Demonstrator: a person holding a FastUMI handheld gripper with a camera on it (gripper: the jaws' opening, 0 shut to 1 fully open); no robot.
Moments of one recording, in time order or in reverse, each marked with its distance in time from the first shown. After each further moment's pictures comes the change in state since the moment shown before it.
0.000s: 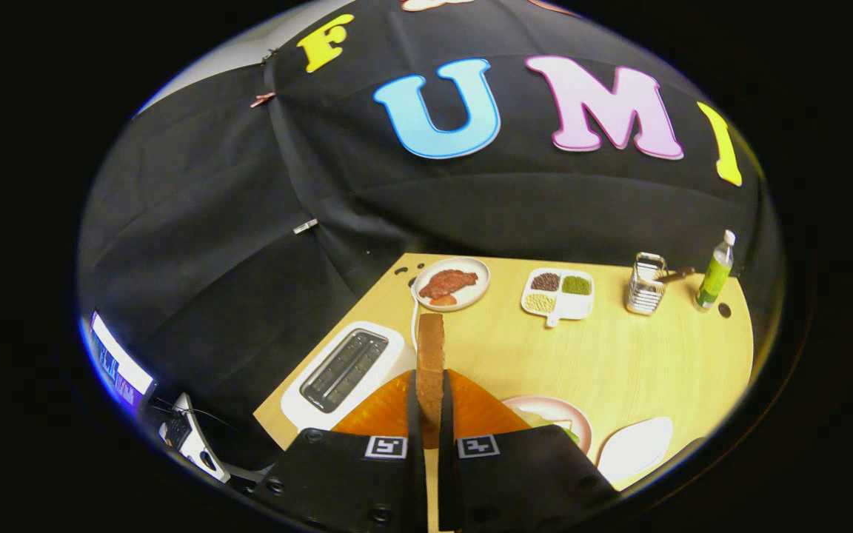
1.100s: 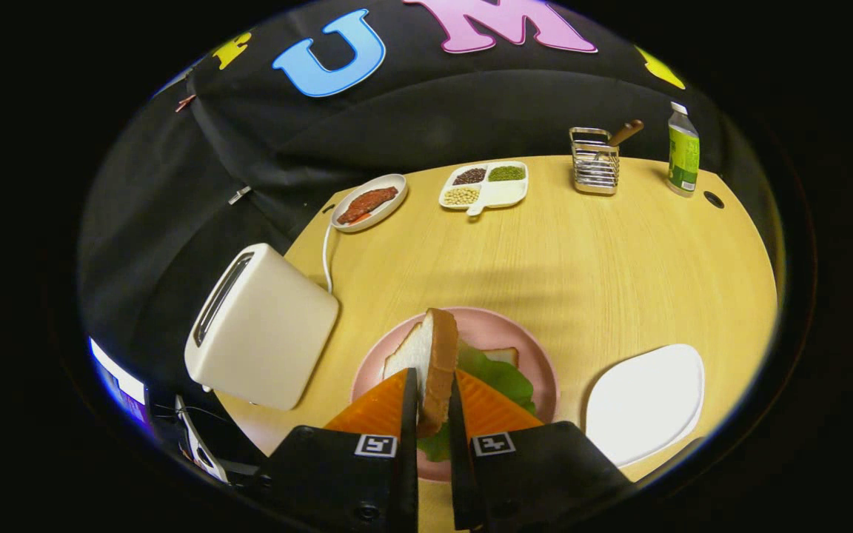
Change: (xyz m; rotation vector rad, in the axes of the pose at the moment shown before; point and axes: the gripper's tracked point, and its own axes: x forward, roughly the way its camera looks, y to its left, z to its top) arm 0.039 -0.132 -0.135 0.170 0.196 -0.094
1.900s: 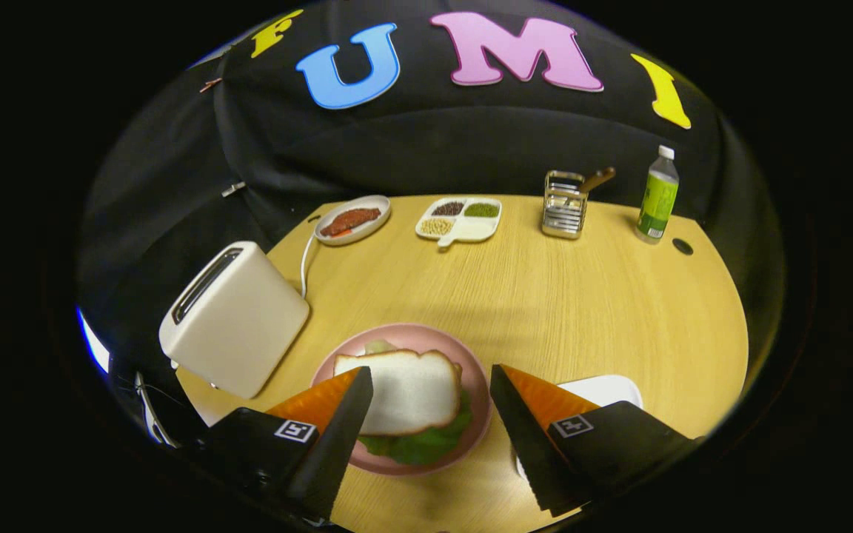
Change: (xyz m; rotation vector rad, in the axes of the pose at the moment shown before) arm -0.052 -0.024 0.036 -0.162 -0.176 -0.094
